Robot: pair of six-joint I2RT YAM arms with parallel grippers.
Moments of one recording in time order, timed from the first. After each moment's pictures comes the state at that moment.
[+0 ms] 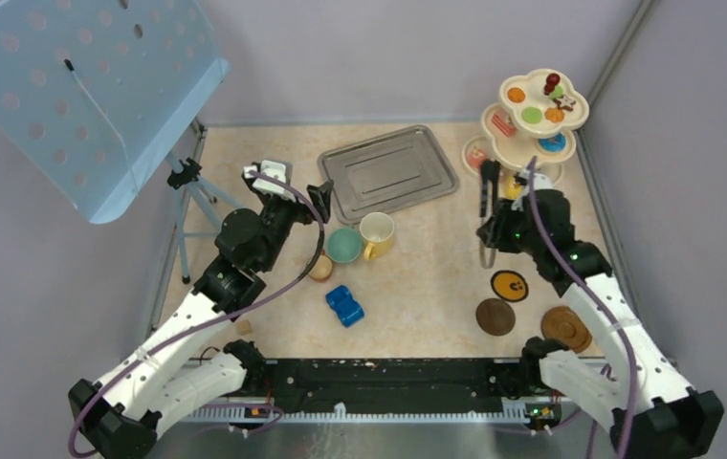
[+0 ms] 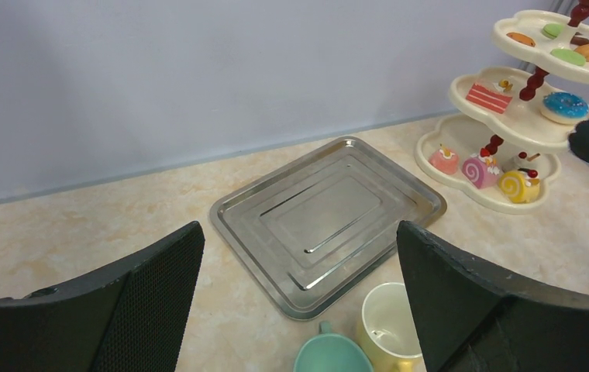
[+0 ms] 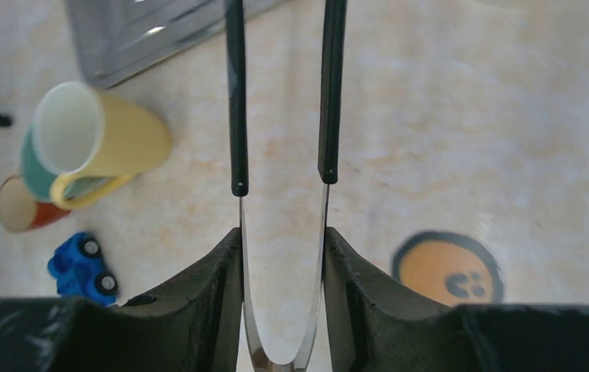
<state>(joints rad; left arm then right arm) -0.62 0.83 0.78 0.18 -0.27 -0.02 0.14 0.89 0.84 -0.62 -0.06 0.38</state>
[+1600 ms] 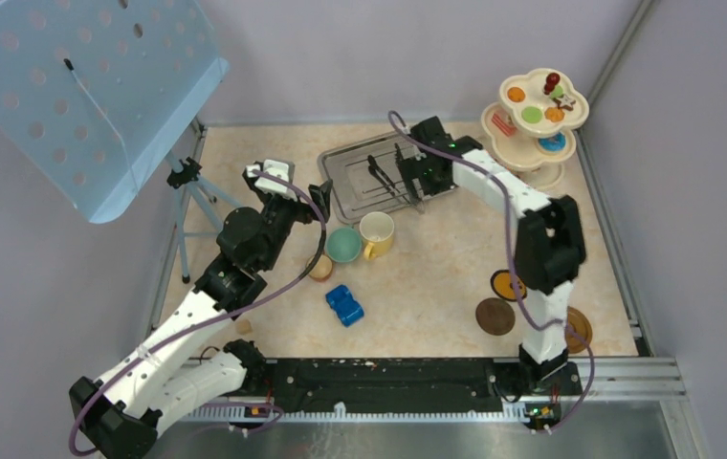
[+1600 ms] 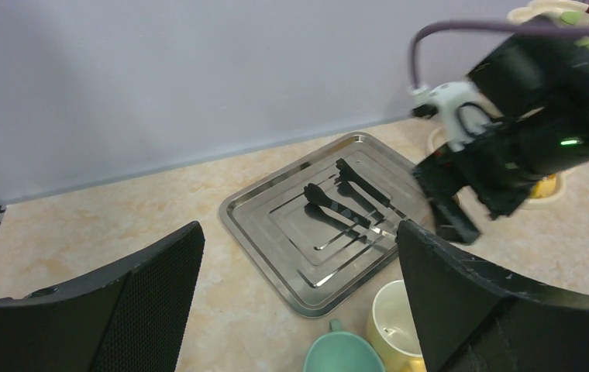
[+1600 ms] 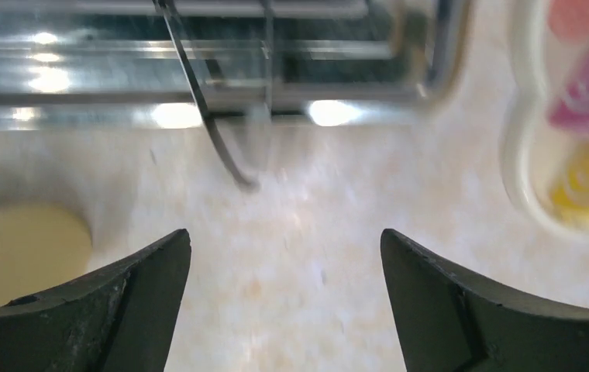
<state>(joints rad) -0.62 0.84 0.78 0.17 -0.29 0.01 0.51 2.10 1.82 -0.79 0.17 0.04</state>
